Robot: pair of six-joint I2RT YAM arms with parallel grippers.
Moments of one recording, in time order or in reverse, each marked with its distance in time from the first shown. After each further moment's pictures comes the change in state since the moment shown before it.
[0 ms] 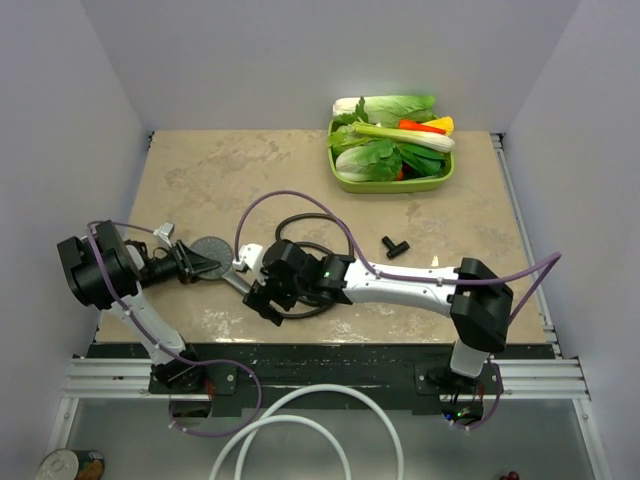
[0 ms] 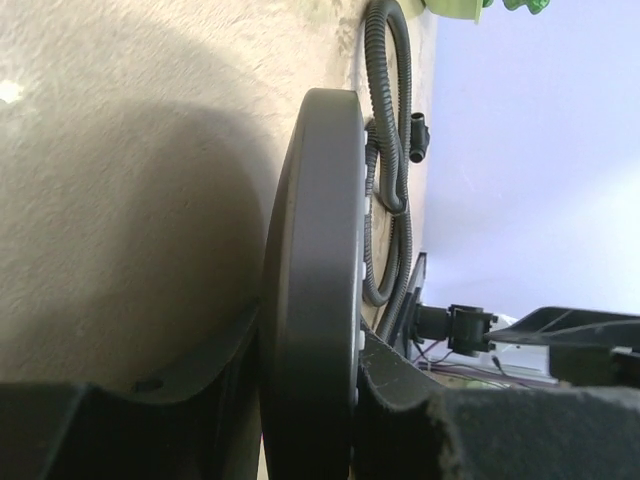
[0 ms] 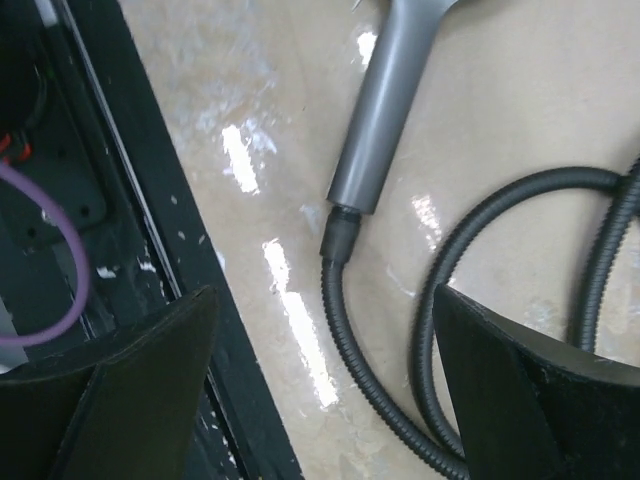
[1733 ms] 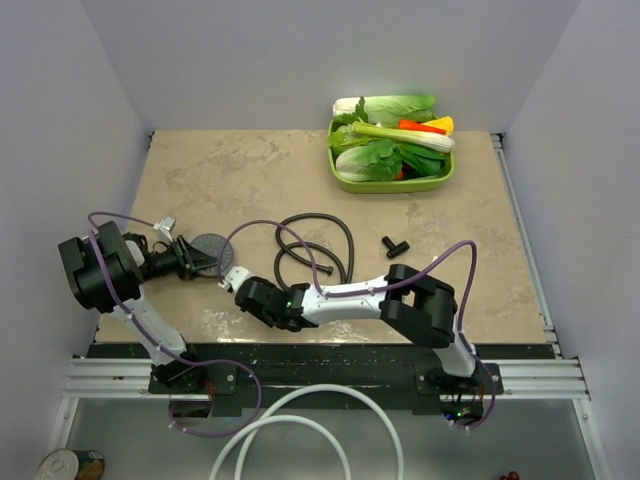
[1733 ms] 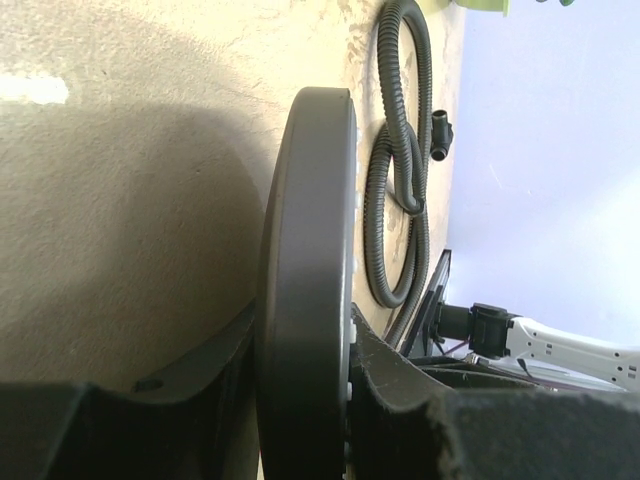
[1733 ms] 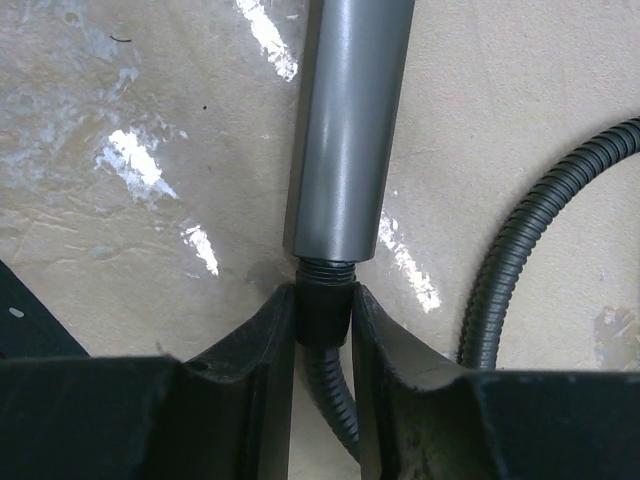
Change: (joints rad) left arm -0.033 -0.024 0.030 -0.032 -0.064 0.006; right arm 0.142 0.325 0.059 0.098 0.394 0.126
